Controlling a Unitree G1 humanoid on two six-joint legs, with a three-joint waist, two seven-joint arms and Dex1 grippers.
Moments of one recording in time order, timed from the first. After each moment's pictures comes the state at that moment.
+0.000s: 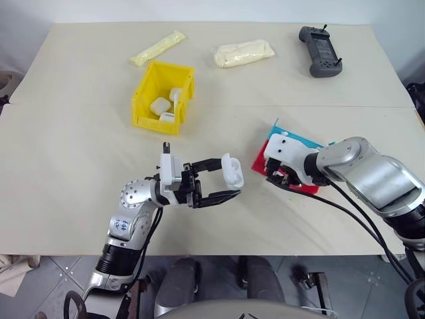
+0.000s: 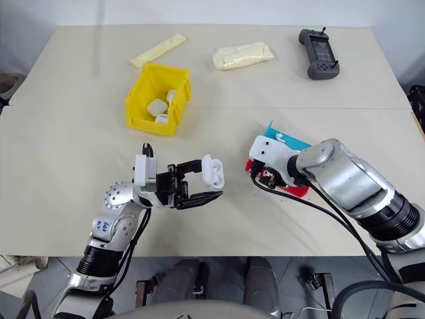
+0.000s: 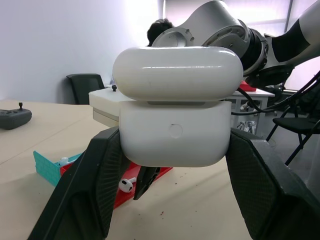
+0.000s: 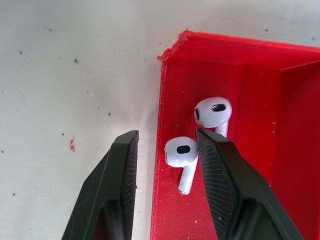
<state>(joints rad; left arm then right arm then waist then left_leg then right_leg) -0.26 0.28 -0.13 -0.12 -0.51 0.01 -1.06 -0.74 -0.94 0.52 -0.41 0.27 1.18 0.79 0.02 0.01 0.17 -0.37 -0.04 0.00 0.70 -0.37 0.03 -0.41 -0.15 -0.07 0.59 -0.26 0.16</state>
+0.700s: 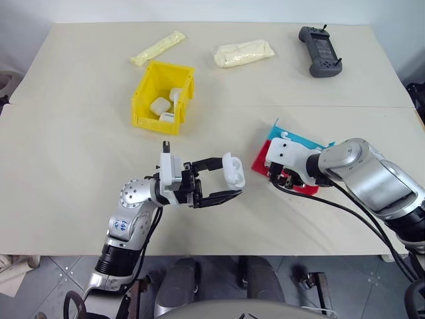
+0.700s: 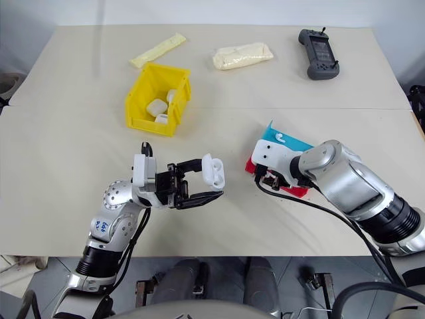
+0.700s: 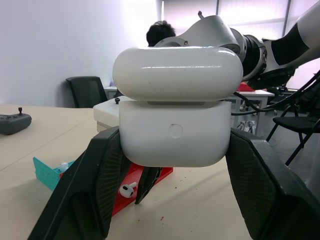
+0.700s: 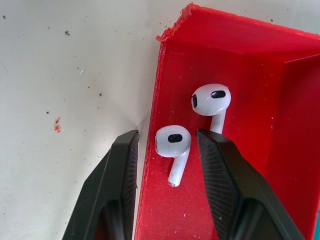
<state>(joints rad) -0.26 0.28 -0.13 -0.14 -0.51 0.02 -1.06 -0.71 -0.96 0.54 -0.39 0.16 1.07 0.87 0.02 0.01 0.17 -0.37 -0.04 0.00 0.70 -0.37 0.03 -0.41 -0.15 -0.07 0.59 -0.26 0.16</state>
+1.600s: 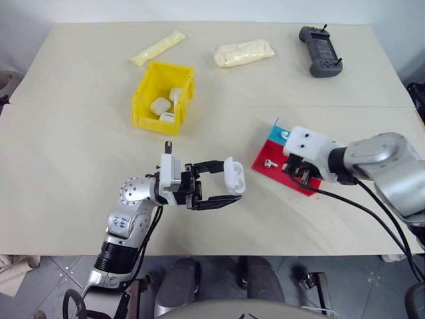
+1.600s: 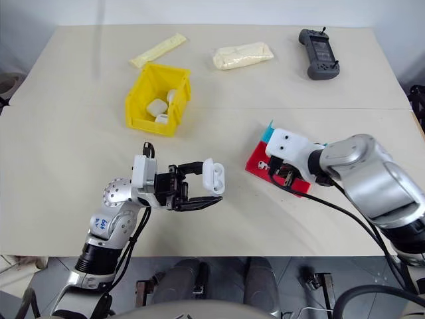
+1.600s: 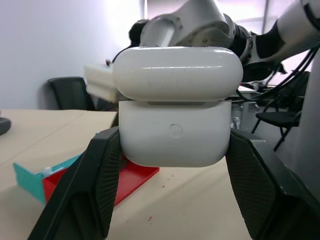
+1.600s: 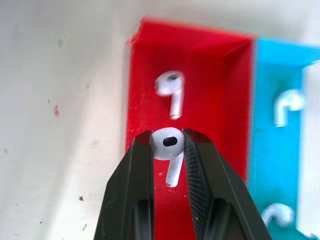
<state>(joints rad) -0.32 0.28 -0.13 -0.10 -0.52 0.03 -1.14 -0.54 -1.02 0.18 -0.57 0.27 1.17 0.90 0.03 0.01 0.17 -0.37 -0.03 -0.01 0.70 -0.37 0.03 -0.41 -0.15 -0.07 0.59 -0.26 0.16</state>
